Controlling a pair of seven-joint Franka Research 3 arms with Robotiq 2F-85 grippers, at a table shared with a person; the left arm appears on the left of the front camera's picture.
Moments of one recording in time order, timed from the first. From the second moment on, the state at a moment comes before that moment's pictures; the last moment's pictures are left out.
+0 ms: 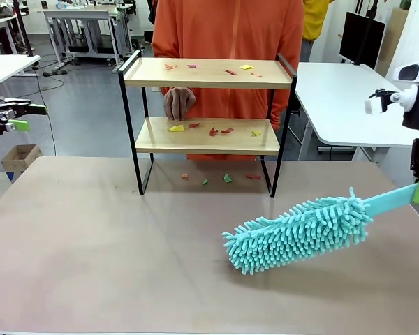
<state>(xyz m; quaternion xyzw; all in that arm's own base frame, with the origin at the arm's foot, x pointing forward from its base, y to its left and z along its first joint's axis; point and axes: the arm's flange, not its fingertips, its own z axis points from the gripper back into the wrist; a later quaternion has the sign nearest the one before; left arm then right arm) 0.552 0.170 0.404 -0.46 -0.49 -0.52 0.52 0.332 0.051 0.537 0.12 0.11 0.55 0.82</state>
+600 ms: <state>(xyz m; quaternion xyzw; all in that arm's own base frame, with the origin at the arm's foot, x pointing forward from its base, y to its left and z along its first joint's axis) 0.552 0.170 0.404 -0.46 -0.49 -0.52 0.52 0.316 0.141 0.575 0.24 0.01 0.41 0.88</state>
